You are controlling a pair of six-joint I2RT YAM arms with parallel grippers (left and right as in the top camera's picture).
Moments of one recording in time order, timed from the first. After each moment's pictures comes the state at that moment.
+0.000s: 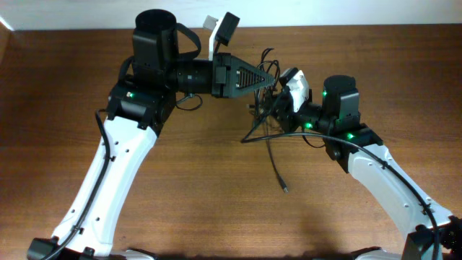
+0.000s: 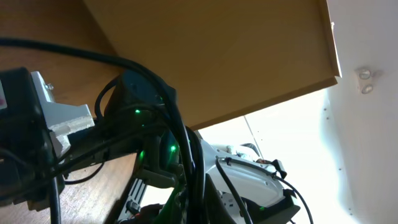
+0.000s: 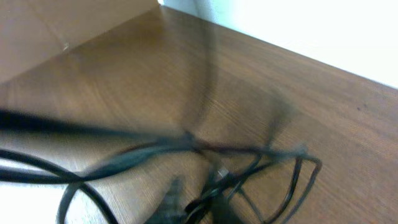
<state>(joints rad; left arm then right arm) -0.31 1.54 1.58 -0.33 1.26 -0.80 0.26 1.48 0.92 0.07 -0.67 -0.11</state>
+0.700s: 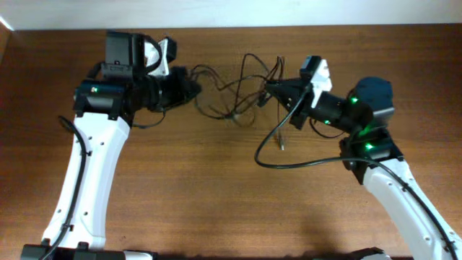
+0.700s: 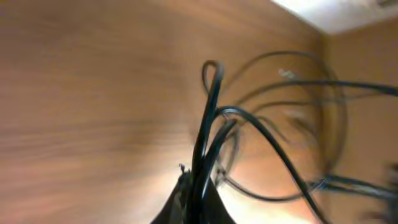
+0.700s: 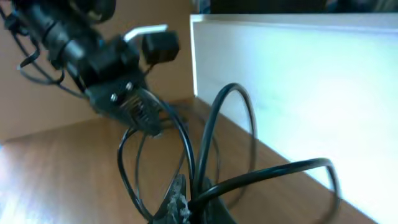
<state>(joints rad) -0.10 1.54 1.59 -0.97 0.53 -0.42 0.21 1.32 0.92 0.38 -0.87 0.00</state>
